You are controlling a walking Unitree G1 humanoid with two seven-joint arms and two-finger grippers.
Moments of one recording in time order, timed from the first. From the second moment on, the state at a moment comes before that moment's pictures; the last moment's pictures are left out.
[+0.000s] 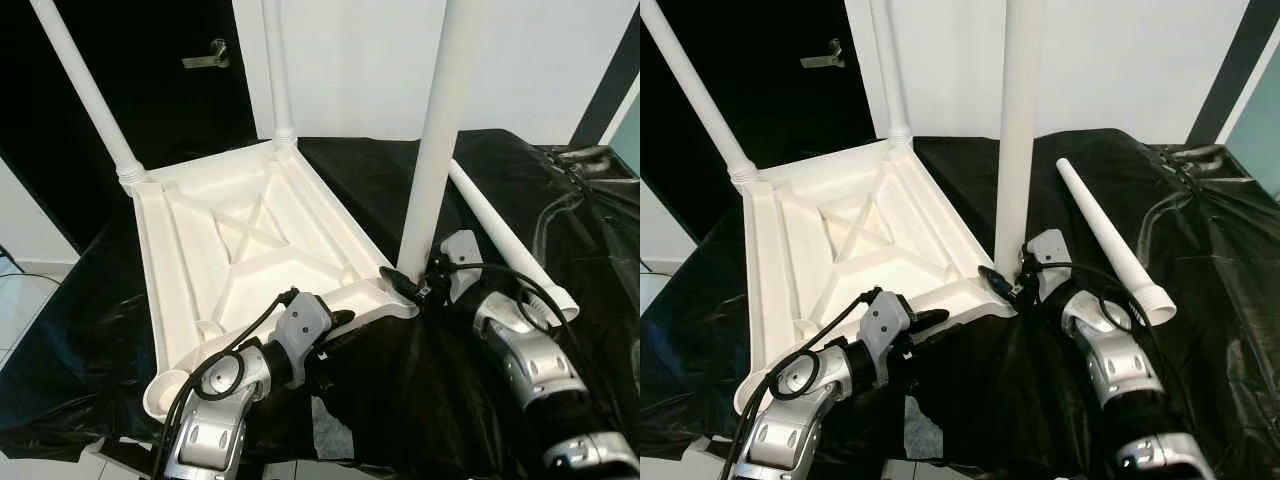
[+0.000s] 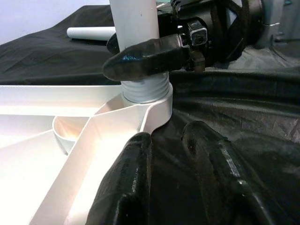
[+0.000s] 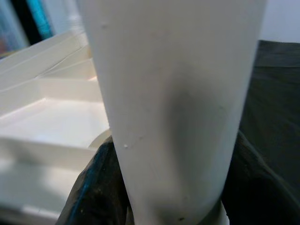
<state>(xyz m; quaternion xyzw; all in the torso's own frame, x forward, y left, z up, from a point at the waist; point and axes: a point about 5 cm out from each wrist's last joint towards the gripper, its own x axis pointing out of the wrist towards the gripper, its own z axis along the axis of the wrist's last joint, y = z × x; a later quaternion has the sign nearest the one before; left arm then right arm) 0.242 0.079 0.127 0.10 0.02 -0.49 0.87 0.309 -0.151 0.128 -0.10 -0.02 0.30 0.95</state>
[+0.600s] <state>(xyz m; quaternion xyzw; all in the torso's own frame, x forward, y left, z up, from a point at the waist) 0.242 0.076 0.128 0.09 0.01 -0.50 0.86 0.298 -0.118 0.126 -0.02 -0.02 0.04 1.00</state>
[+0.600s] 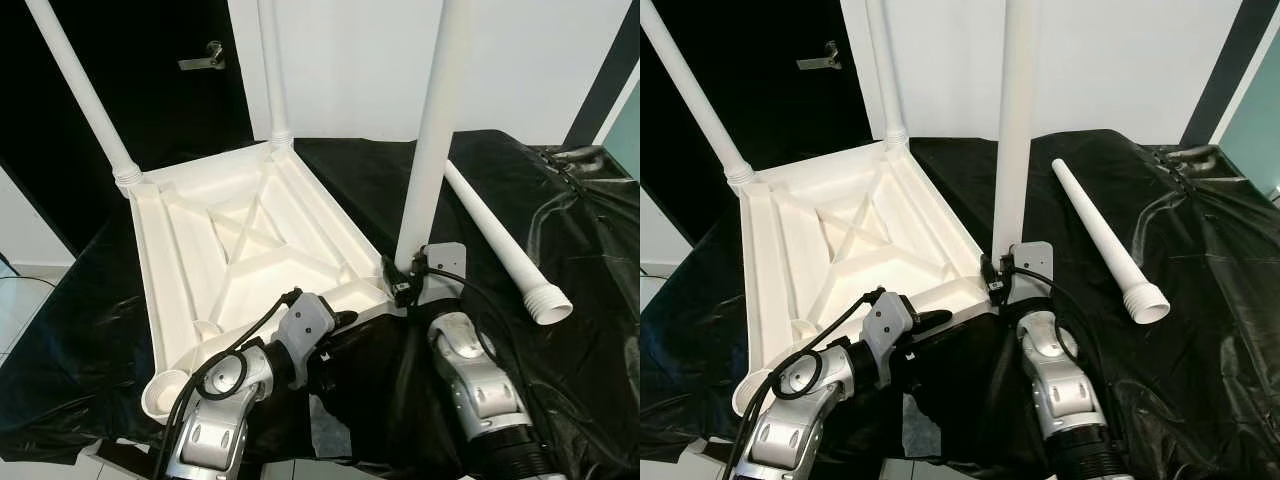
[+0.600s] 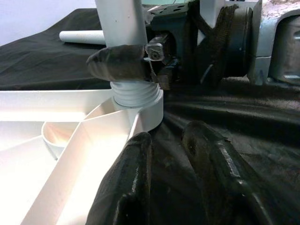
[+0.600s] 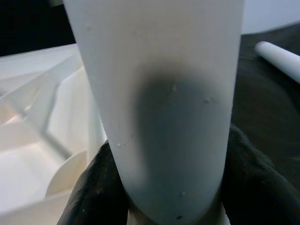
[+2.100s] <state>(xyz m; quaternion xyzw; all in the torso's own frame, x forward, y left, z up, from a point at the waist) 0.246 0.076 0.132 0.09 0.01 -0.50 0.86 0.305 -0.149 0.137 -0.10 -0.03 0.25 0.96</state>
